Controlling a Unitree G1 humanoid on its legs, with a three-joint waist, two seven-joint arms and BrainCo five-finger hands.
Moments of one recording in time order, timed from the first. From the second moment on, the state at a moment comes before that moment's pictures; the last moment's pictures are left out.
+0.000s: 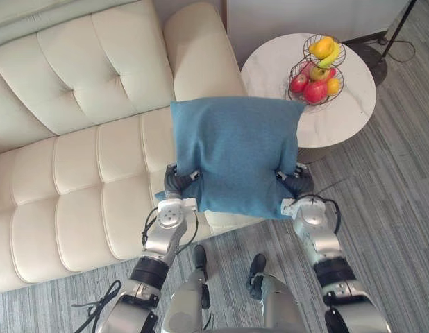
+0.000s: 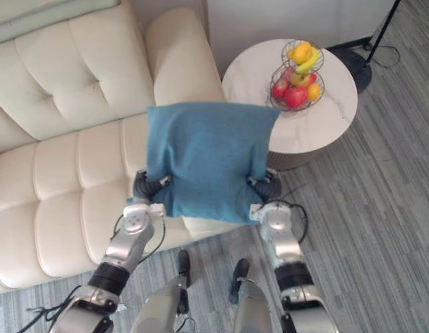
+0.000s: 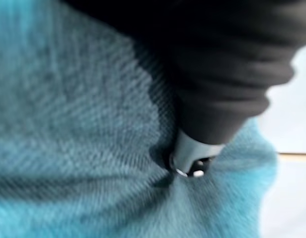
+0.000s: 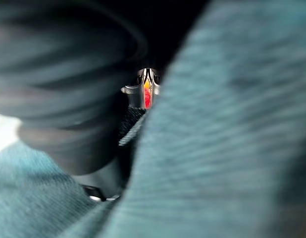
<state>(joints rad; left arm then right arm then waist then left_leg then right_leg) -0.31 0.10 -0.21 0.27 -0.24 -0.03 0.37 -0.27 -0.20 0.04 0.30 0.16 0.01 -0.24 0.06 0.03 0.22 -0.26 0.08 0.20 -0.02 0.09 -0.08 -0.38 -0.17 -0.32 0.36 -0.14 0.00</state>
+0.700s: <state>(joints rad) 0.29 0.10 -0.23 -0.21 -0.32 -0.05 0.25 0.25 -0.05 0.06 -0.19 0.13 -0.09 -0.15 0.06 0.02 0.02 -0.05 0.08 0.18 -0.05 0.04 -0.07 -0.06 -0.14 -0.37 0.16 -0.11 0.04</state>
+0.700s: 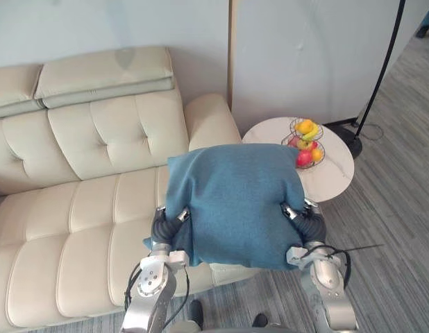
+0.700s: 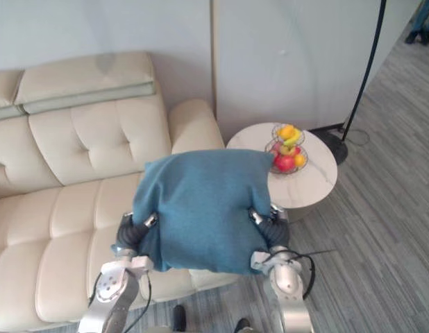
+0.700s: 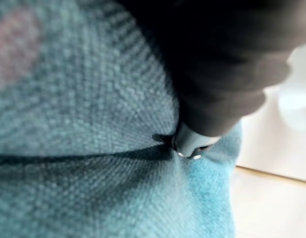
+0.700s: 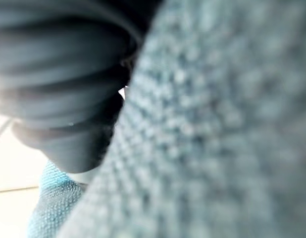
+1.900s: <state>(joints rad) 0.19 0.10 -0.35 0.04 -0.33 -0.02 0.23 0.24 -0.04 -0.07 0.05 0.00 -0.06 -0.25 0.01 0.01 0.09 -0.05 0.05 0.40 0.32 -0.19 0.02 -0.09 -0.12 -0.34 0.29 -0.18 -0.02</state>
